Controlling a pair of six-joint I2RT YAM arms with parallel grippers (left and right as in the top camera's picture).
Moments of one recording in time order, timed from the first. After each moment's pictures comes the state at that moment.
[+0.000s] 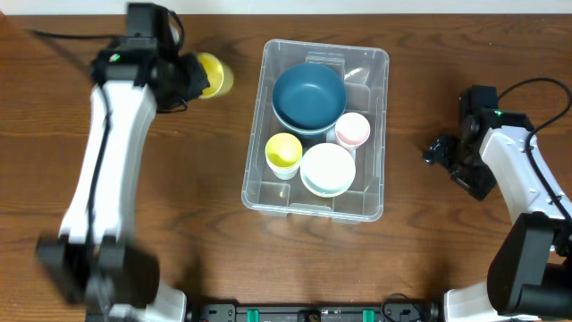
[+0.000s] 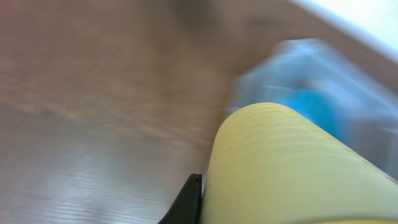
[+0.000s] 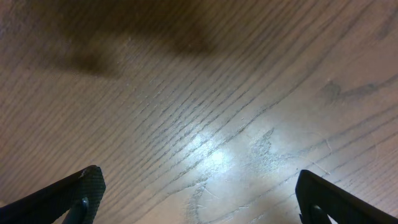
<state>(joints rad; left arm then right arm) -0.07 1.65 1.70 -1.02 0.19 -0.45 -0.10 1.67 1.14 -1.01 0.13 0.69</state>
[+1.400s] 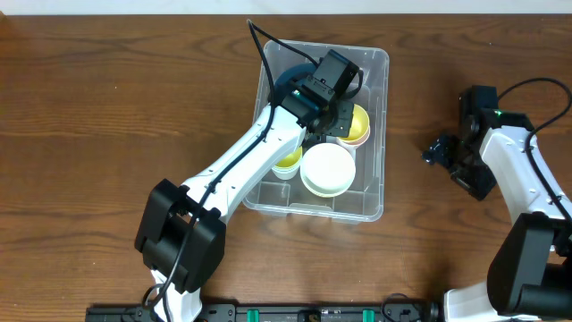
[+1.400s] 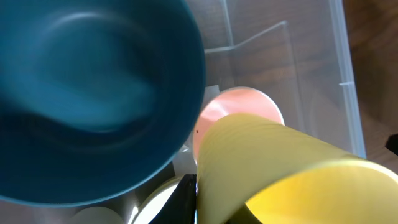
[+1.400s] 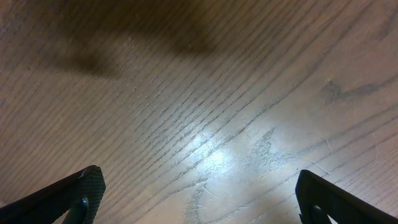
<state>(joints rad) -0.67 1.95 1.69 -0.79 0.05 -0.43 -0.10 1.67 1.14 -1.00 0.13 0.69</state>
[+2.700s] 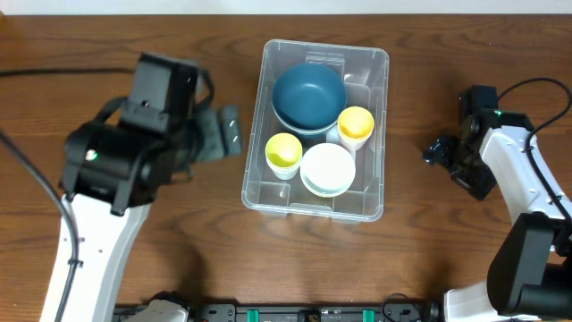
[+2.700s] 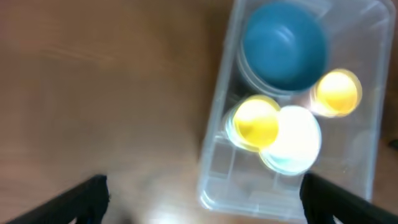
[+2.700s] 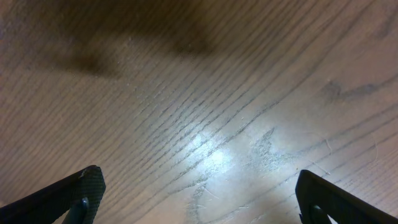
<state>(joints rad) -0.32 1.33 1.72 -1.43 -0.04 -0.46 -0.10 1.67 1.14 -1.00 0.13 0.69</state>
